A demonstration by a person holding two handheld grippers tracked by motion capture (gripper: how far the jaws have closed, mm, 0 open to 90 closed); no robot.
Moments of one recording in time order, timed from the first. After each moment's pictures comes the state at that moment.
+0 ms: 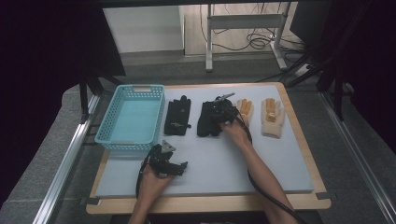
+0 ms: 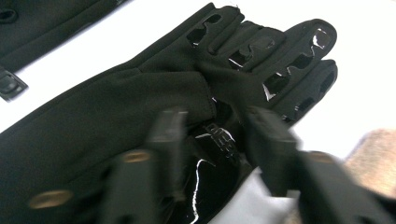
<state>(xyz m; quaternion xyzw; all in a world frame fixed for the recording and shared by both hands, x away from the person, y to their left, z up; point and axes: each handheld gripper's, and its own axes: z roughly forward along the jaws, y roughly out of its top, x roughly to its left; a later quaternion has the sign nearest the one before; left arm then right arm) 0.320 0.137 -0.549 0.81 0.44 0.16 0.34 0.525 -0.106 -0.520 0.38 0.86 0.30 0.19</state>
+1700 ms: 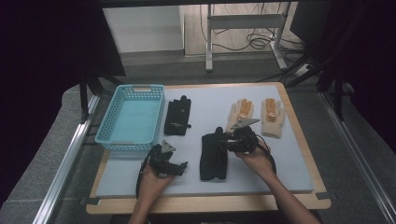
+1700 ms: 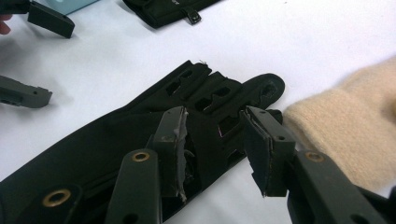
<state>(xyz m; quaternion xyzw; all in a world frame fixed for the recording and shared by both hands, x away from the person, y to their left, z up) 0.320 0.137 -0.549 0.81 0.44 0.16 0.34 0.391 -0.162 -0.486 0.31 0.86 0.38 0.13</state>
